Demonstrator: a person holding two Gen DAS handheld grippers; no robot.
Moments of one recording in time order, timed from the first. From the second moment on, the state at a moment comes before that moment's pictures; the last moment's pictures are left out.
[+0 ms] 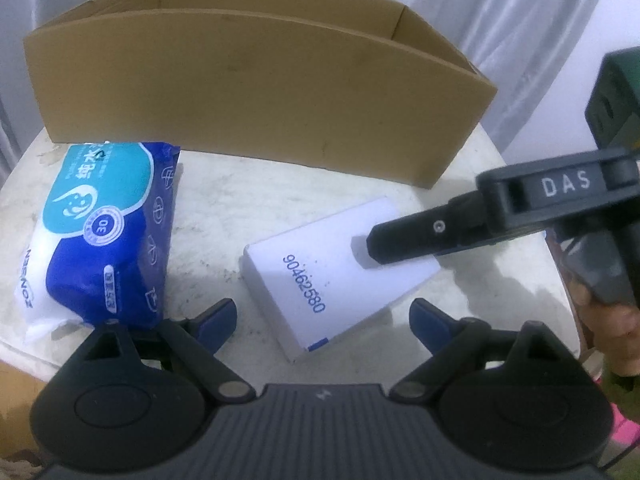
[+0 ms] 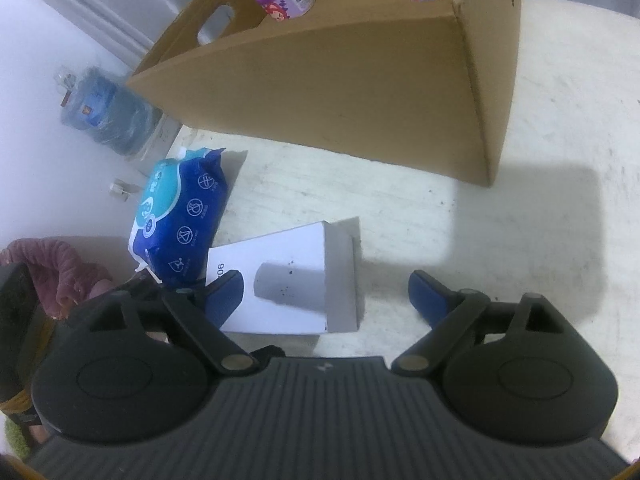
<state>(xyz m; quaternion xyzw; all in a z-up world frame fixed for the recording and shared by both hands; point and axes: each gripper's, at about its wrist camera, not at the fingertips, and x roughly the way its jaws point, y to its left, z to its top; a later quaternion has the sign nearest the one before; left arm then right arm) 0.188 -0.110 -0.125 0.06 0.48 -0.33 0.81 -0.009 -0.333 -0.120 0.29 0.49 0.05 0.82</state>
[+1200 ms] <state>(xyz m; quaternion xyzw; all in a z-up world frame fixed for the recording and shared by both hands) 0.194 -0.118 -0.129 0.09 0.48 -0.32 0.81 -0.026 -0.344 -0.125 0.32 0.45 0.04 0.83</state>
